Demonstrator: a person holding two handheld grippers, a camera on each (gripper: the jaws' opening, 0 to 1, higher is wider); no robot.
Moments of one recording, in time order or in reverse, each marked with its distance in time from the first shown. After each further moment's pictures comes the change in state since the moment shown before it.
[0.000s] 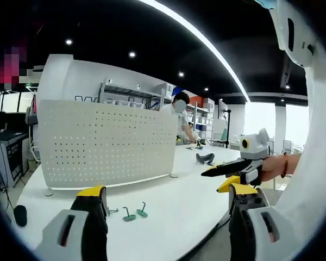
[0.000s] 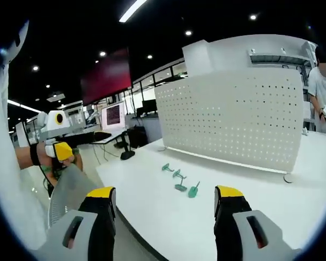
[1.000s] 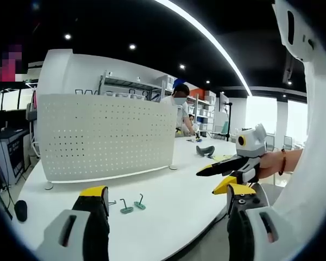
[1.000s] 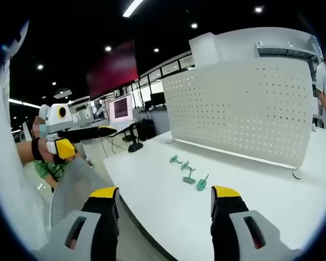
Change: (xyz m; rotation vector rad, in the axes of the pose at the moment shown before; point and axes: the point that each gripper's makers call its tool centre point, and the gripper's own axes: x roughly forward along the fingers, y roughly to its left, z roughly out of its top) left arm 0.001 -0.009 -0.010 -0.002 0.065 0.020; right arm 0.009 0.013 -0.013 0.000 0.060 0.067
